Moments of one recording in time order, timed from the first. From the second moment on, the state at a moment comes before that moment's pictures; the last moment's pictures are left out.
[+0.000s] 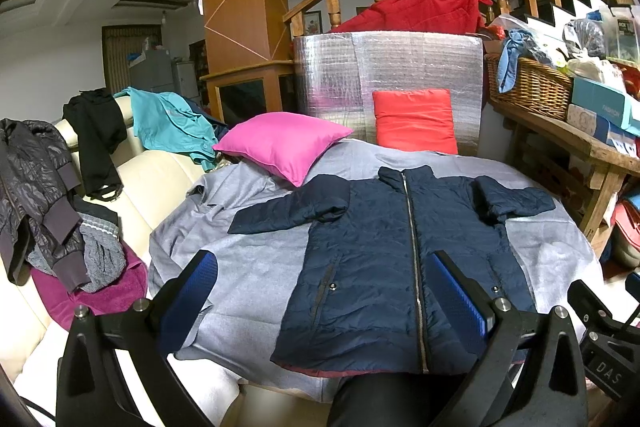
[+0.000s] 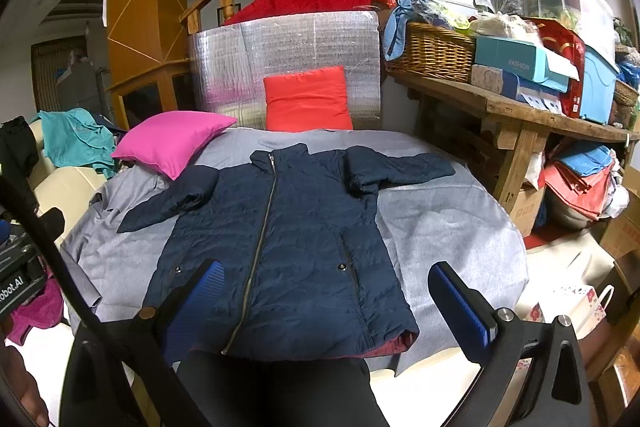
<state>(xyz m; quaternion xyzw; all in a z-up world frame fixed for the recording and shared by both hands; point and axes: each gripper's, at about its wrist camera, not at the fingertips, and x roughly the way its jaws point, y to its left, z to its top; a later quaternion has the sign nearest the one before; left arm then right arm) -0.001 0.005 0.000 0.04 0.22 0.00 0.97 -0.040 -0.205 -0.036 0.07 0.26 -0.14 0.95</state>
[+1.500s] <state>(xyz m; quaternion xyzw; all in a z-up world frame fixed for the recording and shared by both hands) 0.000 0.006 0.001 0.04 0.22 -0.01 0.97 -0.036 -0.205 -0.039 0.07 0.27 -0.13 0.95</state>
